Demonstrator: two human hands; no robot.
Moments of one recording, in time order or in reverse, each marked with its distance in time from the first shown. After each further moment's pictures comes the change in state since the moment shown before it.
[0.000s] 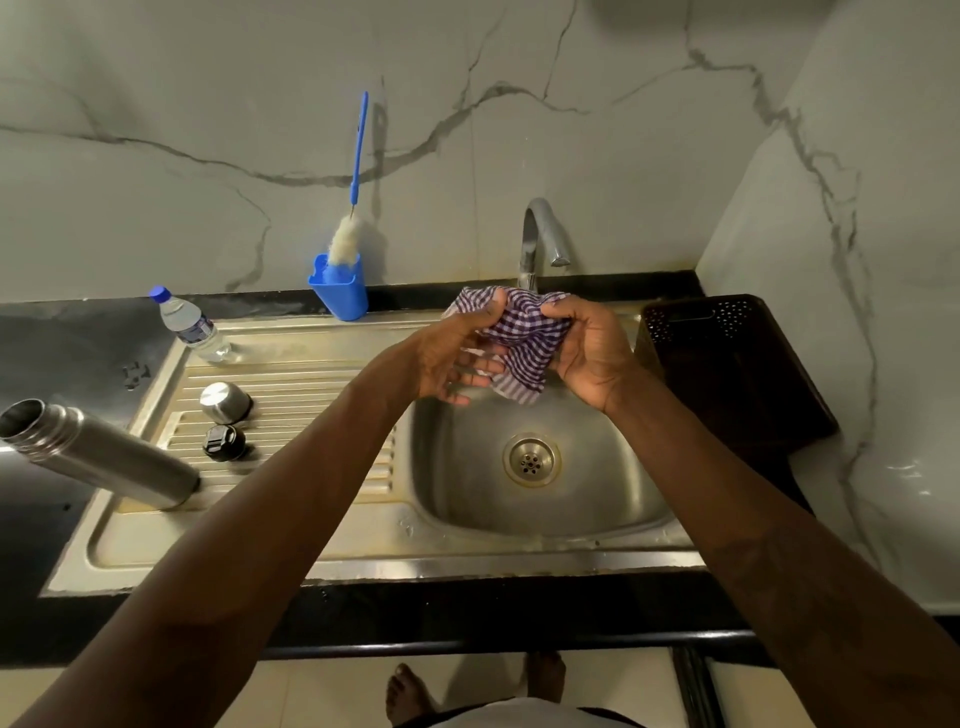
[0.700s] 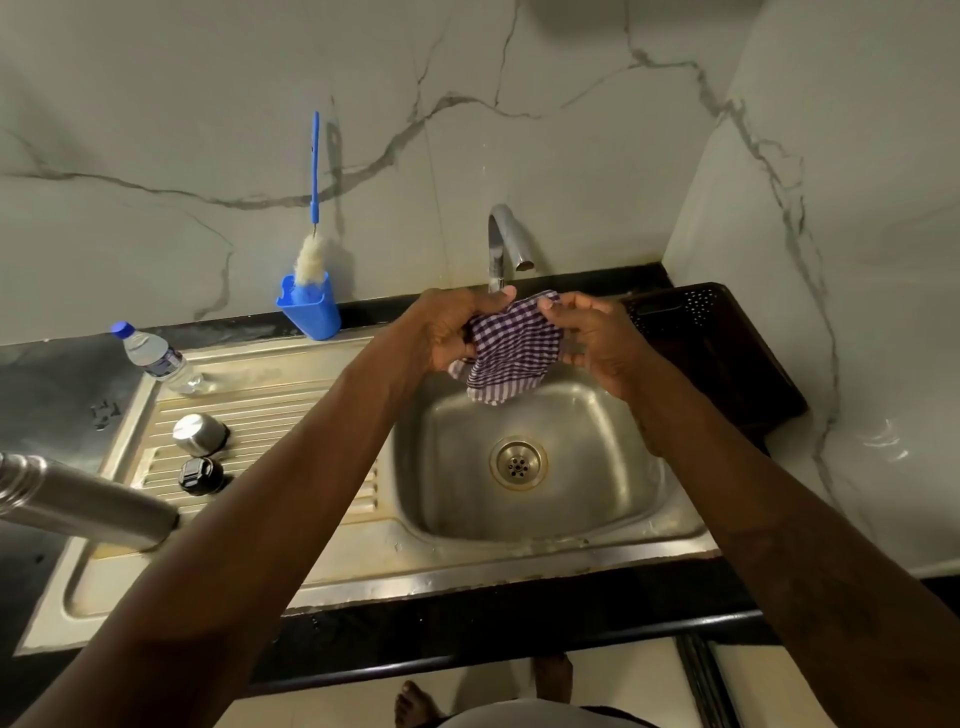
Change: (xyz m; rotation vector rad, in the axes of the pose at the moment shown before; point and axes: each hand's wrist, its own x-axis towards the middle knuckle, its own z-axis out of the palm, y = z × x) left_hand 0.000 0.054 0.037 -0.358 0.052 0.093; right_hand -0.006 -0.018 -0.044 -0.297 0.224 -0.051
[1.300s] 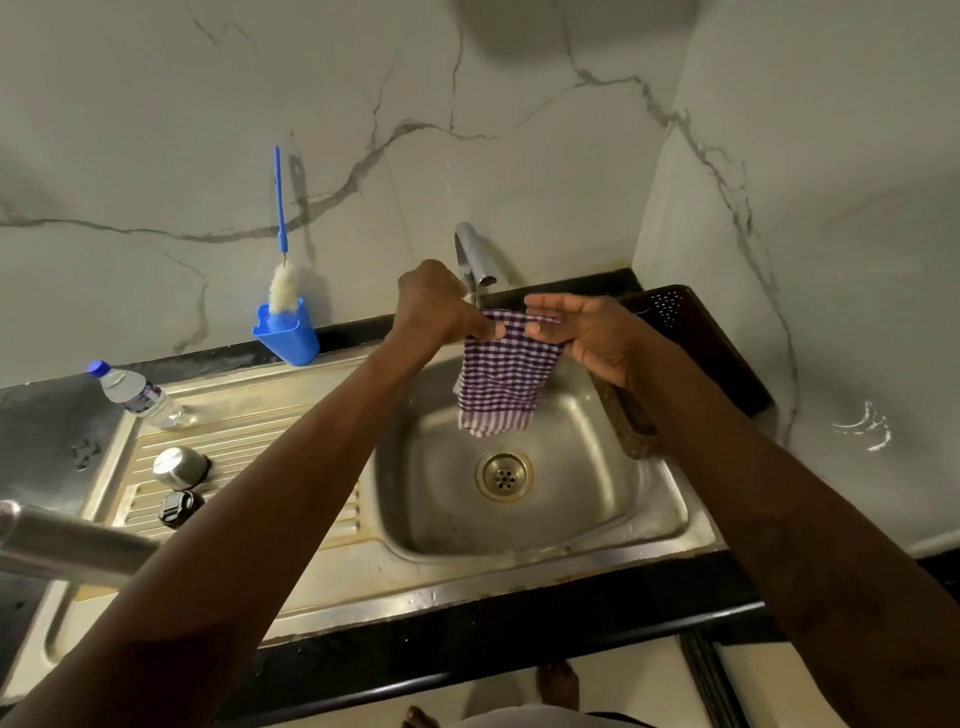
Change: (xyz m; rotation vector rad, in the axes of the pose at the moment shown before) left_hand -0.001 0.021 0.039 1.058 0.367 0.397; right_hand -0.006 -0.025 -0.039 0.025 -0.128 0.045
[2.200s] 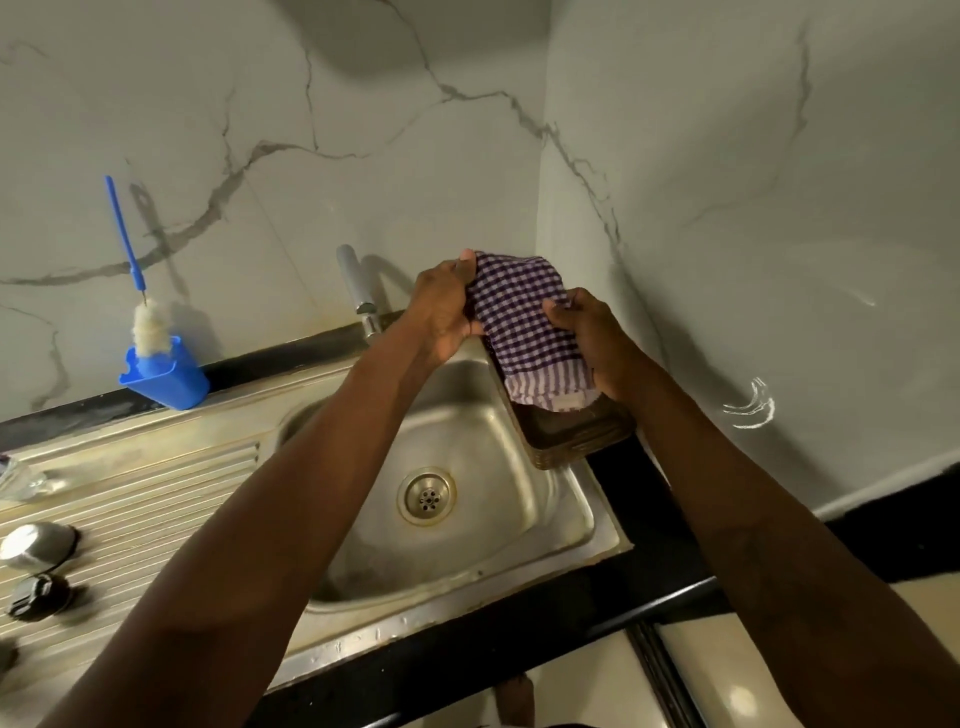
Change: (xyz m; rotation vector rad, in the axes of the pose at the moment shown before) left_hand 0.034 0.105 0.113 -1.181 -0.332 -0.136; right_hand -0.031 -0.003 -0.117 -0.174 0.359 -0.136
